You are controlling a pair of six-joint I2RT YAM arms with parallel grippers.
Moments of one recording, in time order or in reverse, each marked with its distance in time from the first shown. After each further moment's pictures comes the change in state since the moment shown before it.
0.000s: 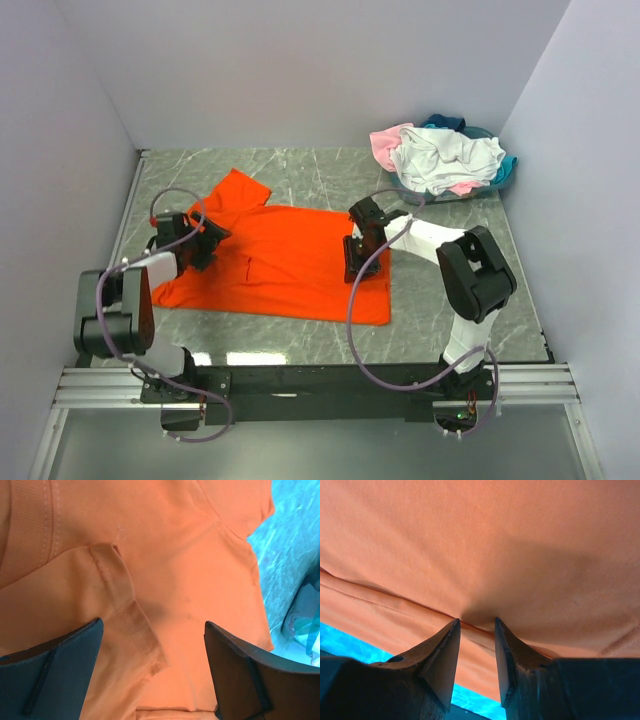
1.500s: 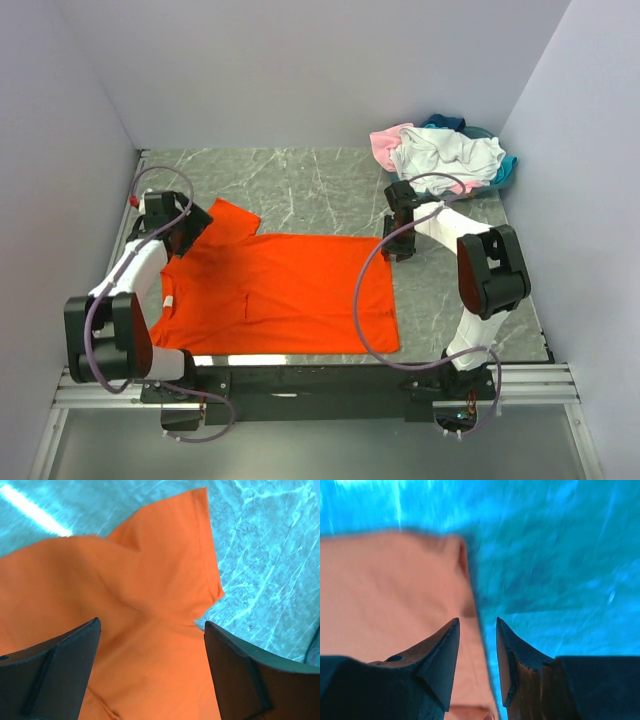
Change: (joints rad) left arm 0.001 -0.181 0.183 -0.365 -0.235 0.086; right arm -0.217 -0.040 0.042 -0.079 0.267 -0.001
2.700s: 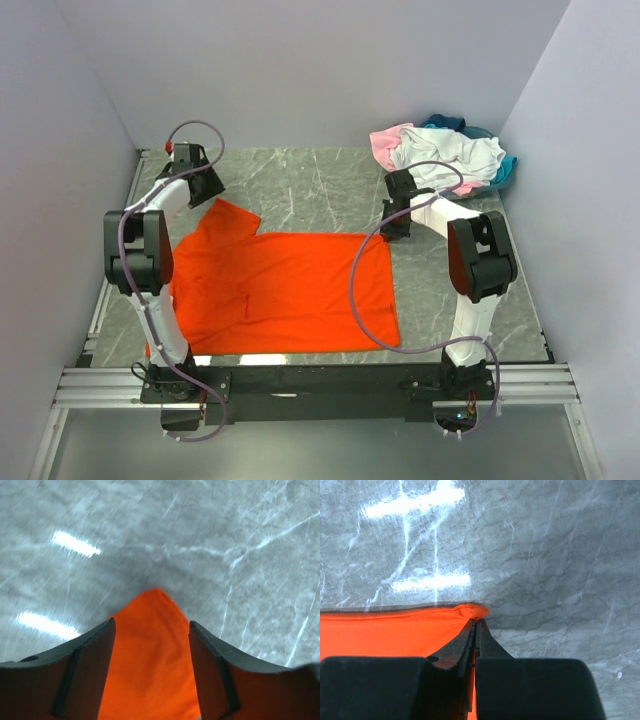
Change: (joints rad) left arm -0.078 0.596 0.594 -0.049 -0.097 0.299; right arm -0.051 0.152 0.120 0.167 -0.002 -0.006
